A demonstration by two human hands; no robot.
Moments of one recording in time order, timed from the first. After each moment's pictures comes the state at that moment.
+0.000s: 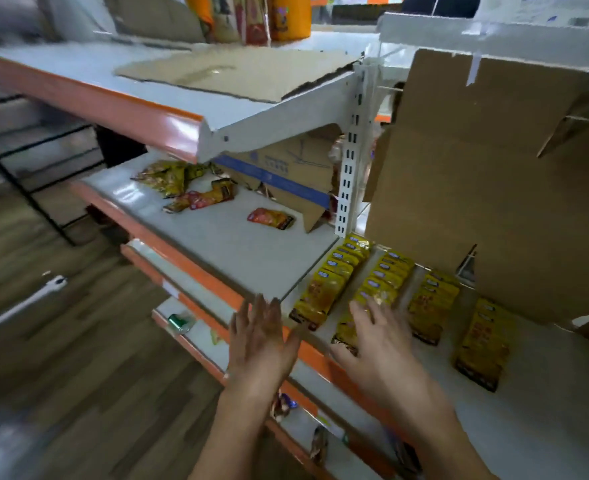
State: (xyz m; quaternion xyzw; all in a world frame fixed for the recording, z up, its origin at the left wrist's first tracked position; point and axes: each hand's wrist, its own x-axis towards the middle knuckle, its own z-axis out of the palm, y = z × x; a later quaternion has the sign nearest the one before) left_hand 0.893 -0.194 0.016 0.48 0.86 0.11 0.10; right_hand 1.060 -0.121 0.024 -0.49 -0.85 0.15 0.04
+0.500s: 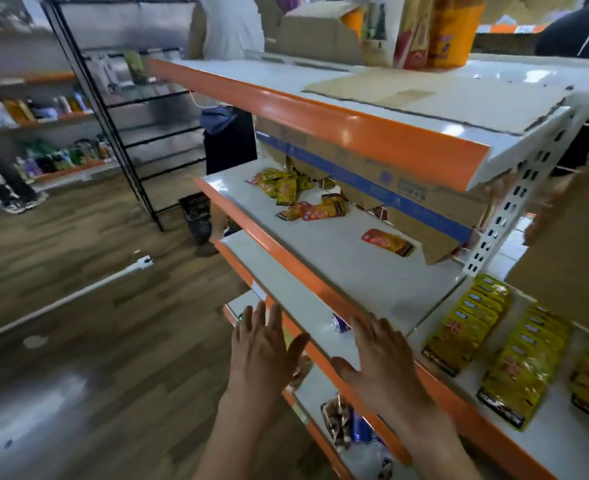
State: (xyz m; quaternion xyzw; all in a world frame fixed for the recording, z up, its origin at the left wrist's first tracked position) left_hand 0.719 -0.307 0.030 0.39 0.91 0.15 0.08; right_hand 0.868 -0.196 0.022 -0.39 -0.90 0.18 0.03
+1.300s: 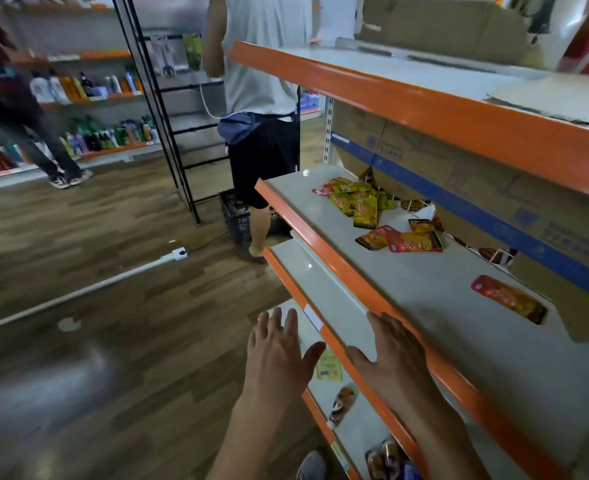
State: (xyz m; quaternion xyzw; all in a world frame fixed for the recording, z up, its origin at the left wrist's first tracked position) left_hand 0.516 -0.309 -0.008 0.36 0.91 0.17 0.10; right_hand 0.645 -0.176 0.005 -0.38 -0.89 0.23 0.03
